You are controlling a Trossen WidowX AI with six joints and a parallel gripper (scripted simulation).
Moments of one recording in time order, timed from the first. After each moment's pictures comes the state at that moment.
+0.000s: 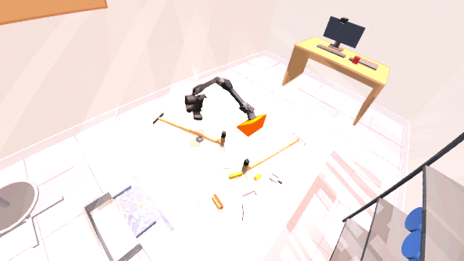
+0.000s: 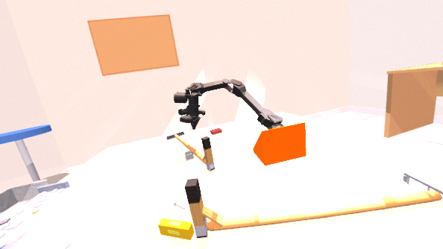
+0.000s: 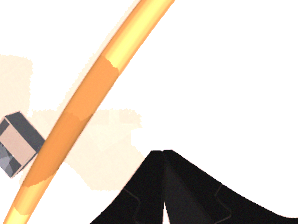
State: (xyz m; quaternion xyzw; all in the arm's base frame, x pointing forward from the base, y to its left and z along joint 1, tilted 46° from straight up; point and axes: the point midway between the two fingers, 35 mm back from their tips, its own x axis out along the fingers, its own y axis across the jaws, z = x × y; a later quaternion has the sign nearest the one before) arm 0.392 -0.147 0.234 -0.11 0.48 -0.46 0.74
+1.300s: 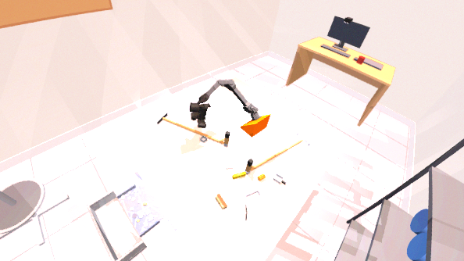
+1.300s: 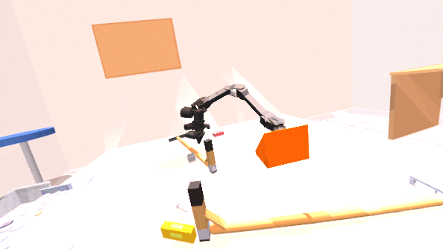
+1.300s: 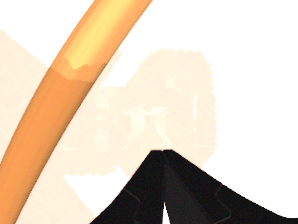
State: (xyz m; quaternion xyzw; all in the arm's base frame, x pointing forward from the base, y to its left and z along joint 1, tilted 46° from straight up) arm 0.384 -0.202 0.181 -0.11 0.48 -0.47 0.74
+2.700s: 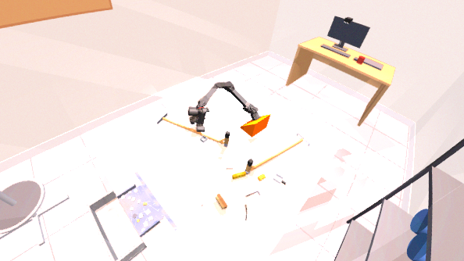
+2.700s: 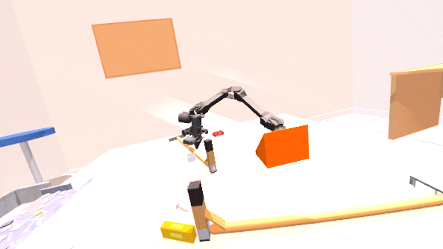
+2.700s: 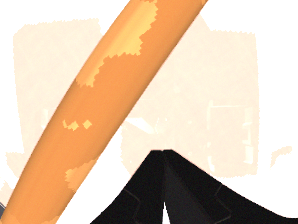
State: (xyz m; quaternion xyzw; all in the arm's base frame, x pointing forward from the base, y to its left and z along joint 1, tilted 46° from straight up) arm 0.400 -0.219 0.158 -0.11 0.48 -0.47 0.74
